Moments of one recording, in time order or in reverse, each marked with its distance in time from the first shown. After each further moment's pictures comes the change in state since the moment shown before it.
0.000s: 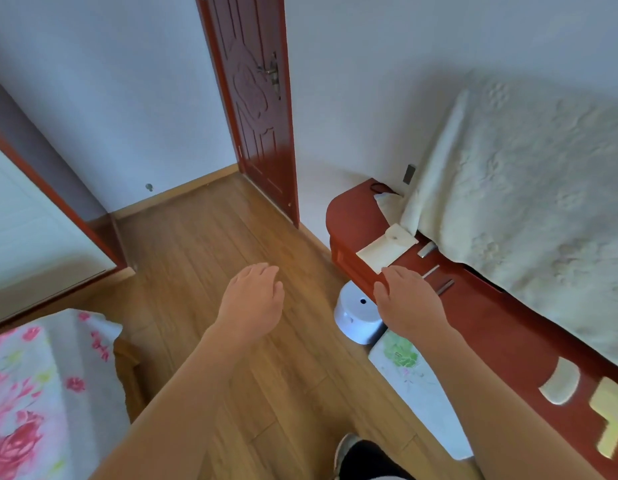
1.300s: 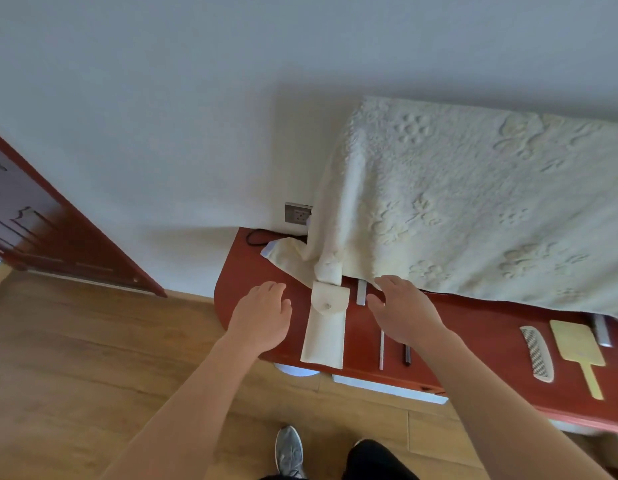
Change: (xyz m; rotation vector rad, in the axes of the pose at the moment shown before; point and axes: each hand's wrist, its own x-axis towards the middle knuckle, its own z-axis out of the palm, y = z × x) left_hand 0.402 0.129 0.079 -0.029 -0.394 0.700; right_hand 0.210 0.108 0.009 0.099 -0.029 0.731
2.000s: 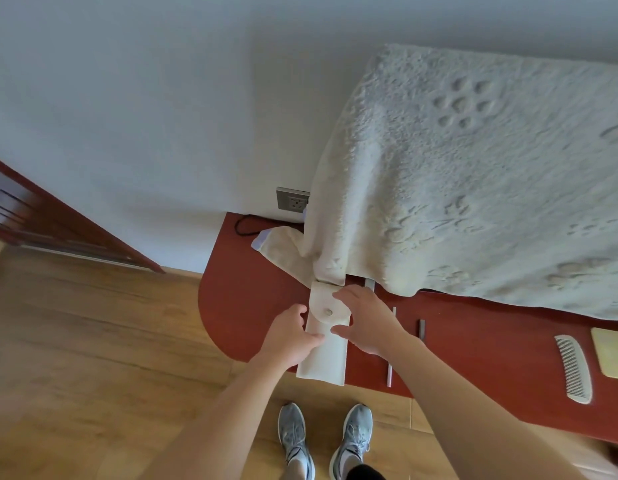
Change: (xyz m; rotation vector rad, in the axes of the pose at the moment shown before) left_hand 0.067 0.004 0.105 -0.401 -0.311 -0.284; right_hand 0.081 0.009 0.098 0.111 -0.269 -0.168
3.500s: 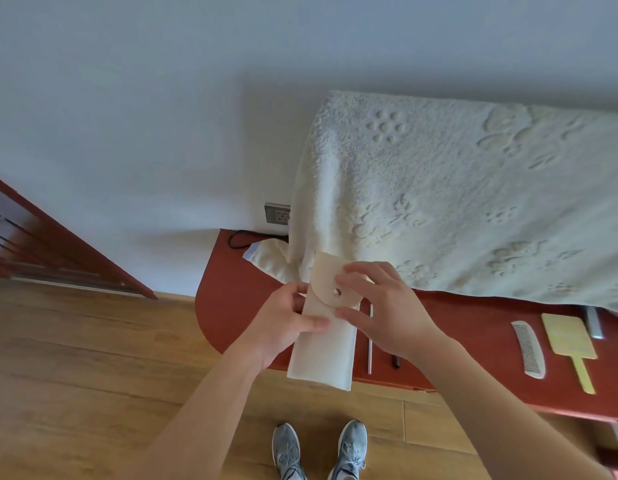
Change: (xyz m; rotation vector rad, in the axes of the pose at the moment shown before) left_hand -0.117 0.078 -0.067 -0.674 -0.184 0.206; right_hand -0.106 -0.029 -0.084 0.014 0.549 -0.302
